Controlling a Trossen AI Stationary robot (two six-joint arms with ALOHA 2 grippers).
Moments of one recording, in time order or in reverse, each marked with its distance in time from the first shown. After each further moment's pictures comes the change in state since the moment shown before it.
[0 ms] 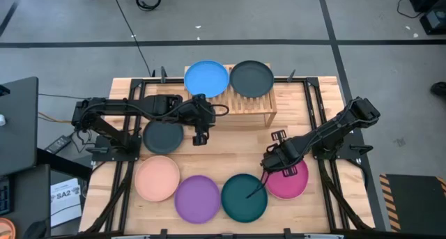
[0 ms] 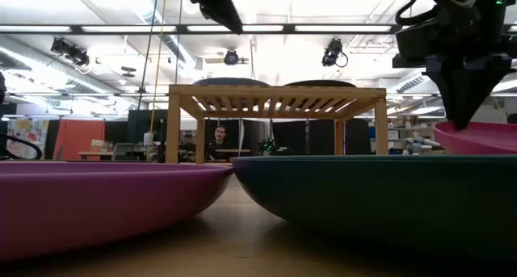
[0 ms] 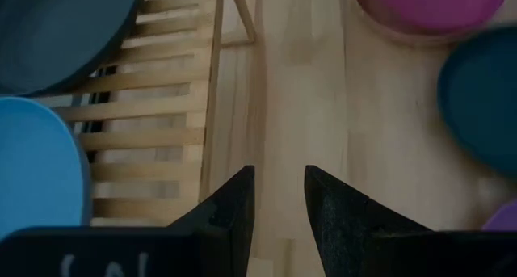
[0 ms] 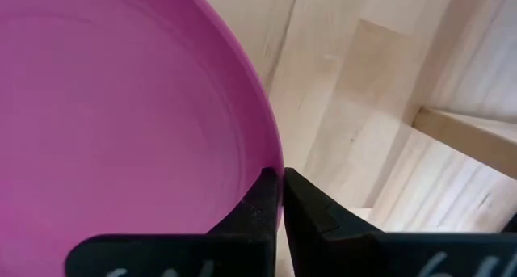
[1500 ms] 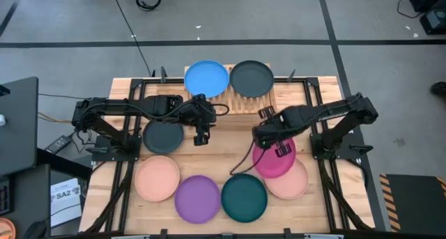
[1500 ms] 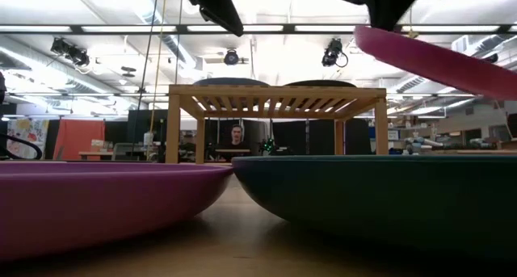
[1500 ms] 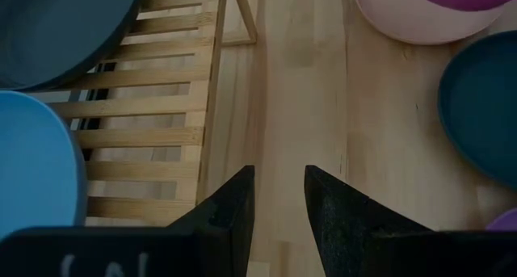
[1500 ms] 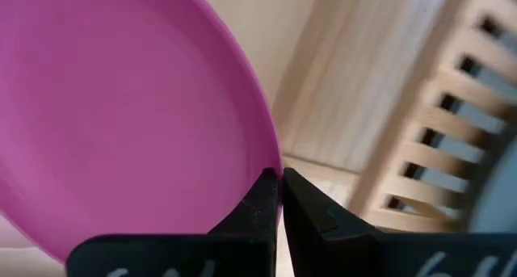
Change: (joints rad) left arm 0.002 0.002 -0.006 0.003 -0.001 -0.016; right arm -0.219 0.000 0.533 -0.276 0.055 -0.426
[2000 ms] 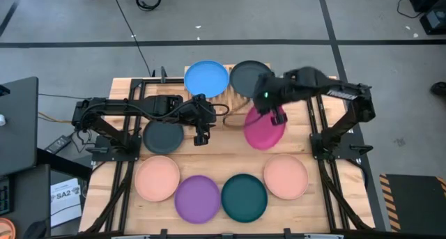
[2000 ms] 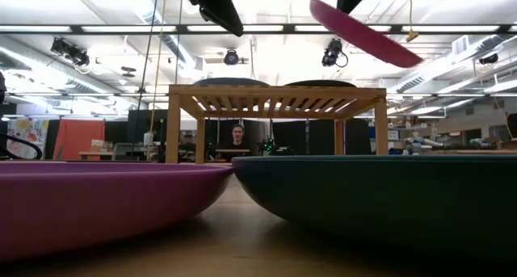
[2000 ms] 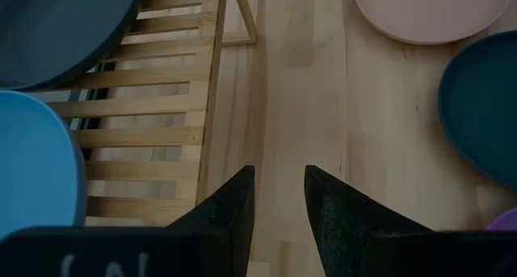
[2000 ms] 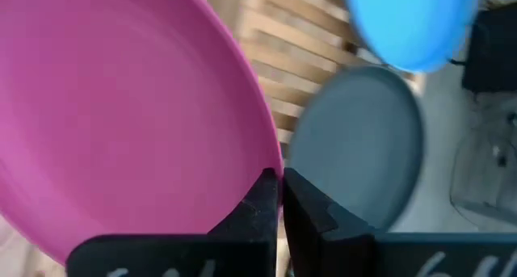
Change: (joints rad) left arm 0.000 0.000 0.000 0.000 0.000 -0.001; right arm -0.297 0.000 0.319 -0.016 -0.007 -0.272
